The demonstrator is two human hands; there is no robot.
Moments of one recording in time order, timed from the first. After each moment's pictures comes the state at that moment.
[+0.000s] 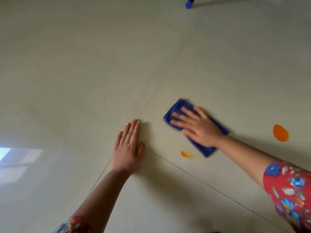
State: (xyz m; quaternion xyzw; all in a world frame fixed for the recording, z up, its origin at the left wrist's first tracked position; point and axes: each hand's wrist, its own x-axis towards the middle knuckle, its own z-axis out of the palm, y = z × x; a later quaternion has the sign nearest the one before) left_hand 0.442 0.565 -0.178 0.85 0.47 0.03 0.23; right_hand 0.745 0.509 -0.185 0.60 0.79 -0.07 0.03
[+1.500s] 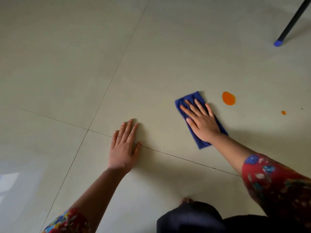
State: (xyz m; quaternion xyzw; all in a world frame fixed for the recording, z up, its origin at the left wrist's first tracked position) left_hand 0.493 0.495 -0.174 0.89 0.37 0.01 0.26; right_hand 0.790 0.366 -0.172 0.83 0.56 -0.05 0.04
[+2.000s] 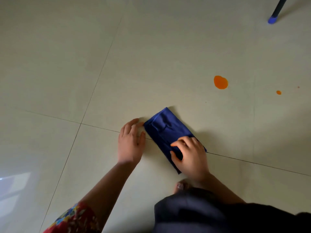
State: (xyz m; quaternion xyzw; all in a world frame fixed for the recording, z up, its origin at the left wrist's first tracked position) left_hand 0.525 0.454 -0.147 0.84 0.40 0.10 0.35; right_hand 0.650 0.281 -0.161 0.86 0.48 -0.04 -0.20
